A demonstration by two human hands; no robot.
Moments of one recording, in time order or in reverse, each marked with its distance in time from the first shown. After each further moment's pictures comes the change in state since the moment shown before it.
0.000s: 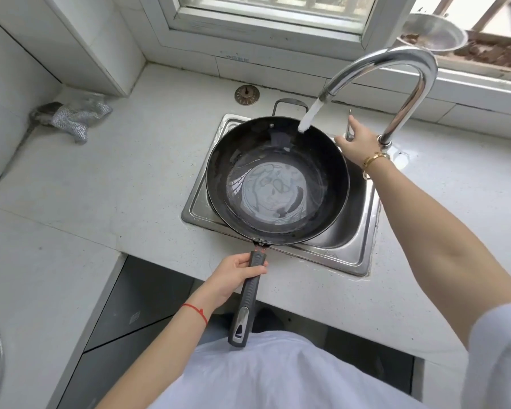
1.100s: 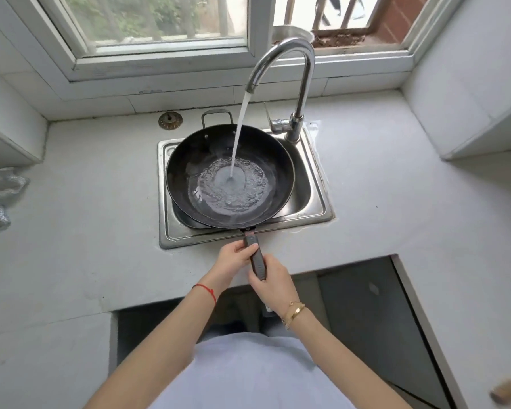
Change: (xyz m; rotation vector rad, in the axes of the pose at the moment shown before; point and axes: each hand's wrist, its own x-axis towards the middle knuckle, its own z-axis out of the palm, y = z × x) left_hand 0.014 0.000 -0.028 0.253 -0.200 0.106; right_hand -0.353 -0.110 0.189 0.304 0.049 0.434
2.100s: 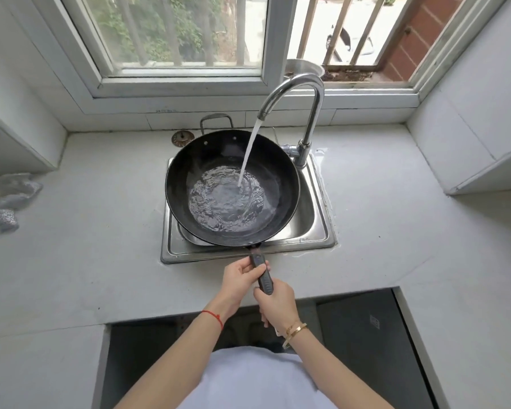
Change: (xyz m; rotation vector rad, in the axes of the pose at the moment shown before) left_hand -0.015 0.005 0.021 -0.194 0.027 0.117; right_hand 0.001 -0.013 -0.017 0.266 -0.030 0.153
